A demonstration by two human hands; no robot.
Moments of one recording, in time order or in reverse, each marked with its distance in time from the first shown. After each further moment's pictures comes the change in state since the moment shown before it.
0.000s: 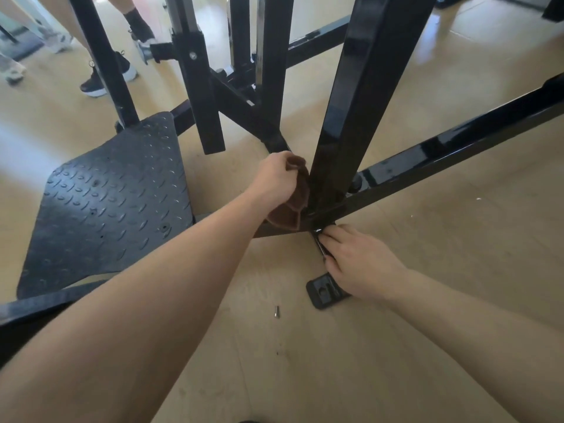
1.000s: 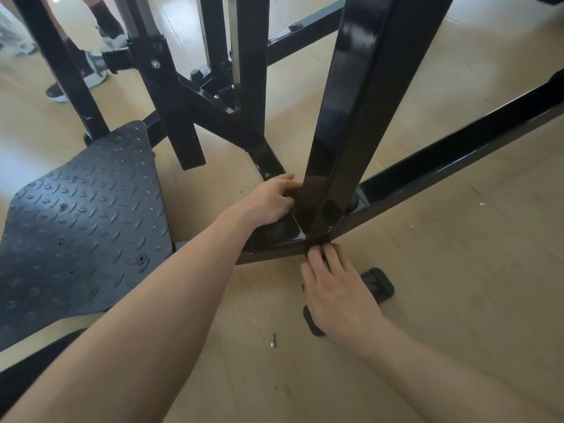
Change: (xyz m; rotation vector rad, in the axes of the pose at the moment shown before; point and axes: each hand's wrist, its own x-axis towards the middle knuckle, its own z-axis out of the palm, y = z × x) left_hand 0.089 -0.066 0.040 0.087 -0.388 0.121; right_hand 0.014 -0.025 0.037 -0.270 0.135 0.084
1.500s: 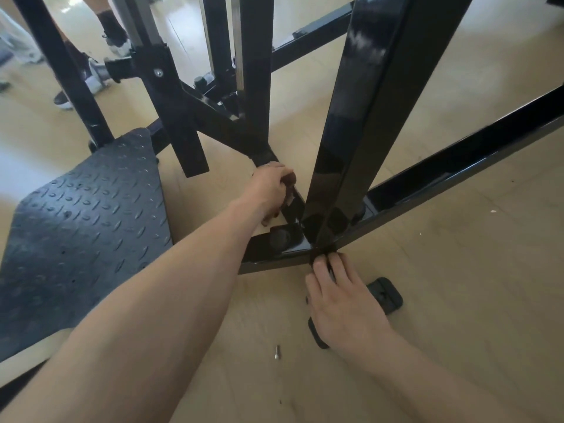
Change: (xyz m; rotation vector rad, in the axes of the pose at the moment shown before) left_hand 0.019 0.010 -0.018 0.272 0.255 0.000; right_hand 0.002 0.001 -0.002 0.041 -0.014 -0.010
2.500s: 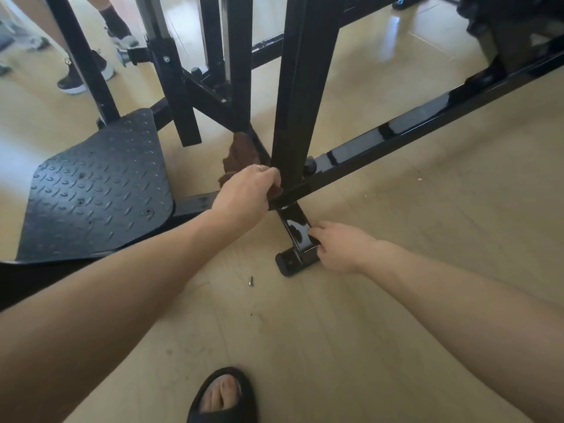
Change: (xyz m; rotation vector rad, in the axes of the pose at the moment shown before) left_hand -0.202 0.104 -0.048 0.220 0.053 0.159; right_hand -0.057 0.057 -0.064 0.340 -0.538 0.068
